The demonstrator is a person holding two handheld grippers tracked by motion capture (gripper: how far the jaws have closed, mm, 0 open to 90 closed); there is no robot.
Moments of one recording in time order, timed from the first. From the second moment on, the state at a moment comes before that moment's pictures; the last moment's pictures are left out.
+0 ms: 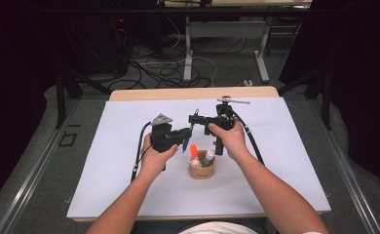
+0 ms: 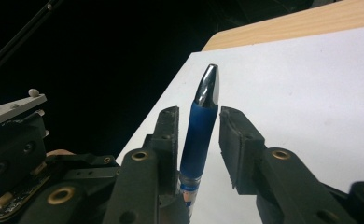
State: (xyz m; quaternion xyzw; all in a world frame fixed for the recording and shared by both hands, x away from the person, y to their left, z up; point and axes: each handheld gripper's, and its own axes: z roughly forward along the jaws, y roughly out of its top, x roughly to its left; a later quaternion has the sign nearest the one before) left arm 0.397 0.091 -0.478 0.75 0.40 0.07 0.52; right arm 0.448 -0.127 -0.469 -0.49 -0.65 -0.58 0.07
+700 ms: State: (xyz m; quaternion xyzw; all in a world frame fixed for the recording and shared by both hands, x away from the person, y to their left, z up) left arm 0.397 0.090 -0.478 0.75 0.39 0.08 0.53; right arm 0.450 -0.129 -0.469 -0.51 -0.62 -0.59 0.10
